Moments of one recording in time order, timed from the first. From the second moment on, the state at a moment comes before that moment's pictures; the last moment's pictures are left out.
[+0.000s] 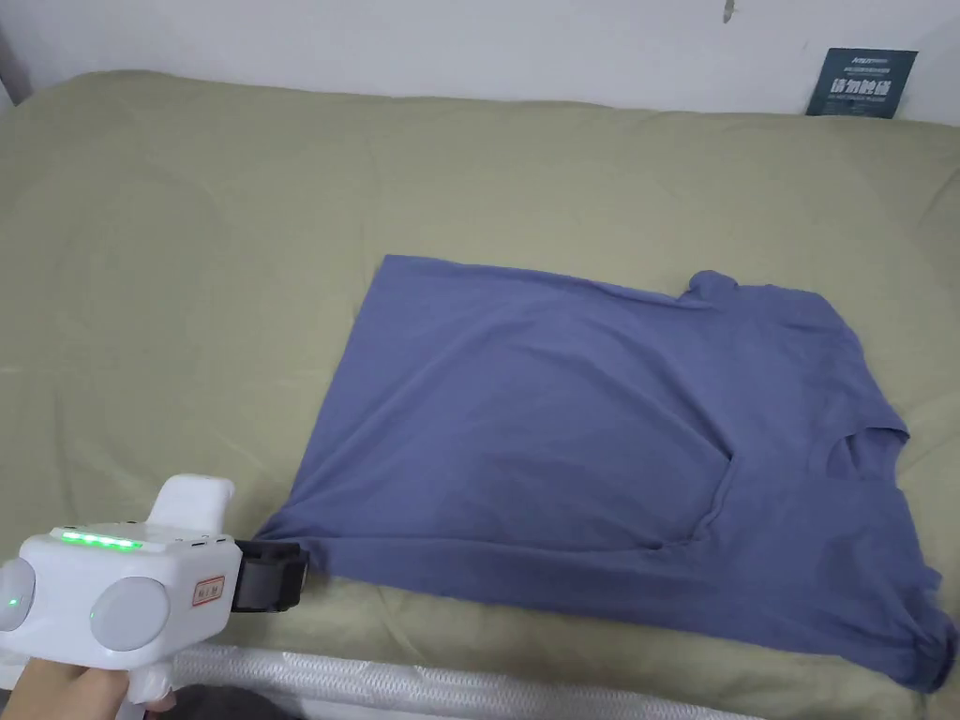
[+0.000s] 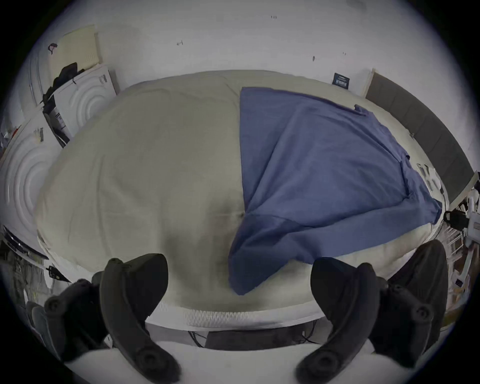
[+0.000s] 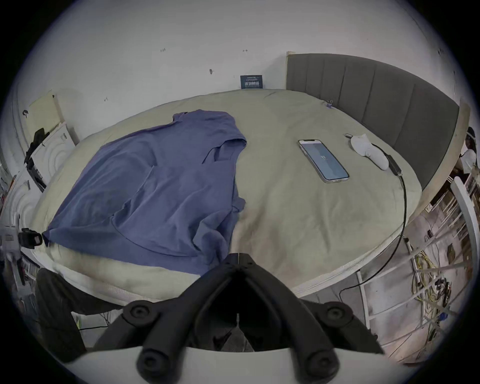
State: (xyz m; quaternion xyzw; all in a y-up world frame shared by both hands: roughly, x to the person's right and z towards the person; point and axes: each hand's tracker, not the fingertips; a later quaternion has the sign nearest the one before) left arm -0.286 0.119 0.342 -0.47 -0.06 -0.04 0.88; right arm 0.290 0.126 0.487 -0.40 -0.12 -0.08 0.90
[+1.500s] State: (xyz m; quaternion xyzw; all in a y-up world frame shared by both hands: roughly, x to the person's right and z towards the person) left arm -0.247 0.188 0.204 -0.46 -0.10 -0.02 0.88; right arm 0.321 0.186 0.316 -0.38 -0.08 -0.01 0.92
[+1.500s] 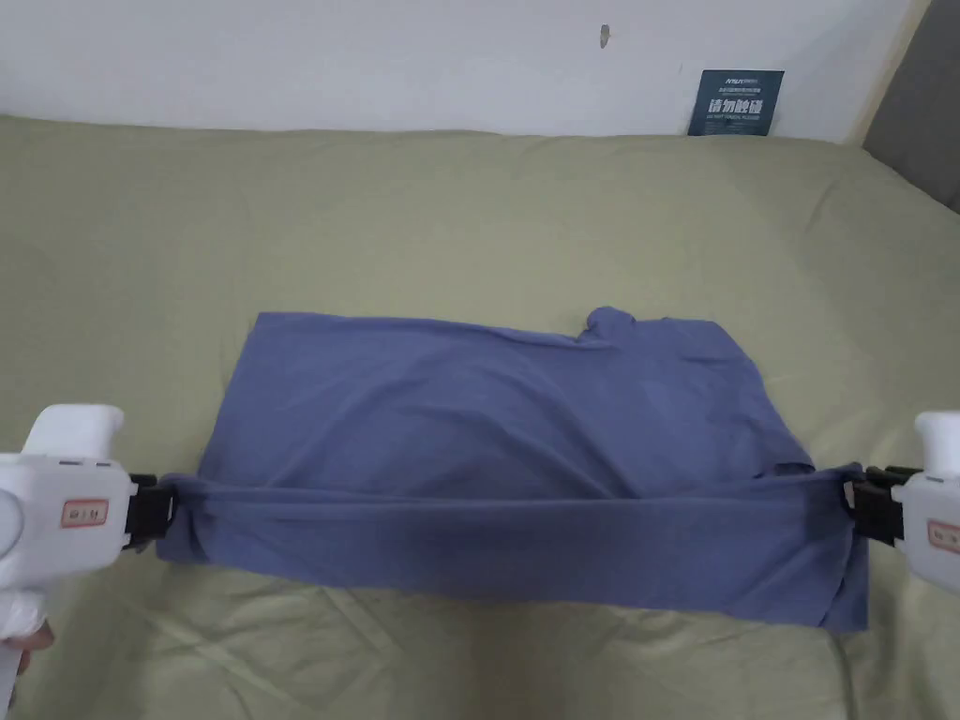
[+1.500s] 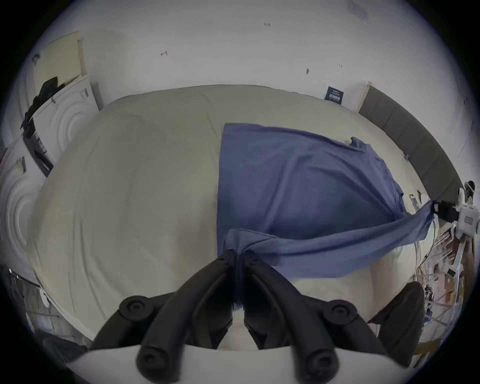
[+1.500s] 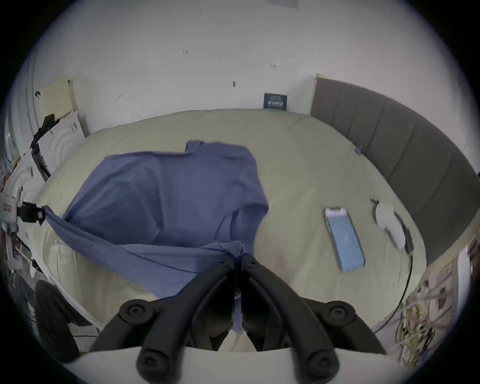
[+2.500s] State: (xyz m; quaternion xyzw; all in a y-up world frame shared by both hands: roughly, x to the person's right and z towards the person) left arm -0.254 0.147 0.177 -0.49 -0.08 0.03 0.87; right arm 0.342 0.138 0.327 -0.43 -0.10 -0.06 0.90
